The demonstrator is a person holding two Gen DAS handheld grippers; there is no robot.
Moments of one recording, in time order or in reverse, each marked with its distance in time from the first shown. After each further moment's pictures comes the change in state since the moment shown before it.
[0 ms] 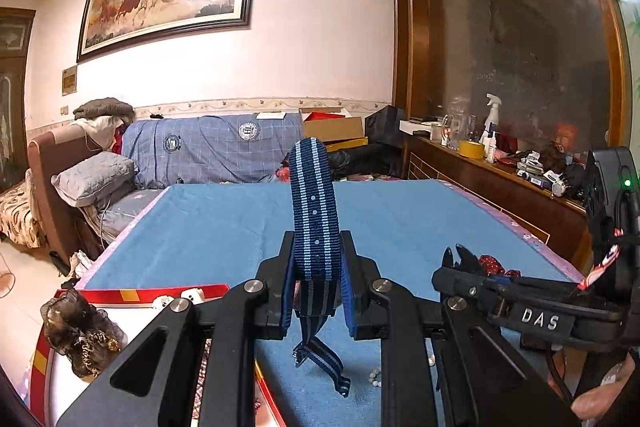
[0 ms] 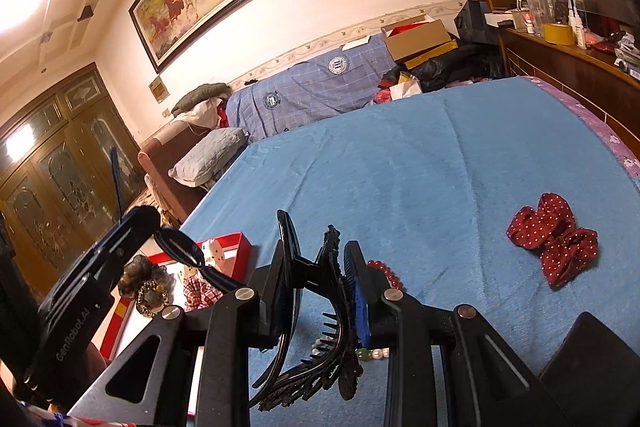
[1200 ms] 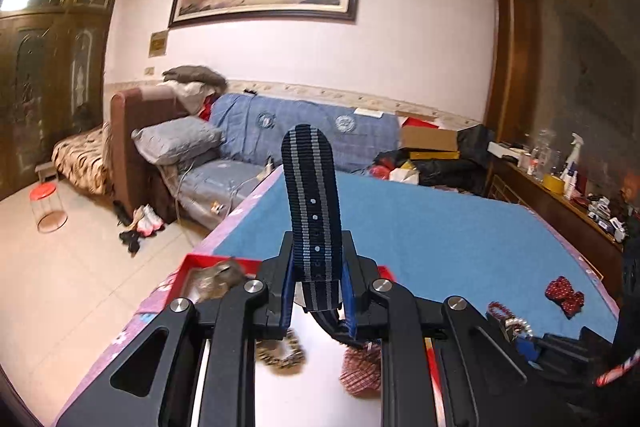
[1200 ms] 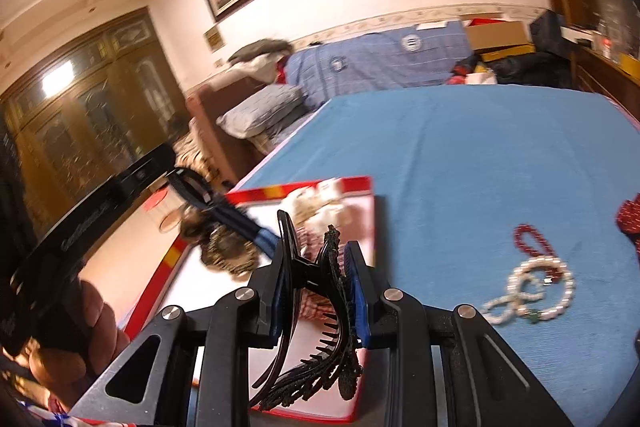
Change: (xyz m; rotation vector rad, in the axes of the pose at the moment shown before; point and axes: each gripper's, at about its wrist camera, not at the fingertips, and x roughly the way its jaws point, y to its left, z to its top) left arm -0.064 0.155 -0.021 -0.205 0.023 0.282; right arm 0.056 0.129 -0.051 -0.195 0.113 0.139
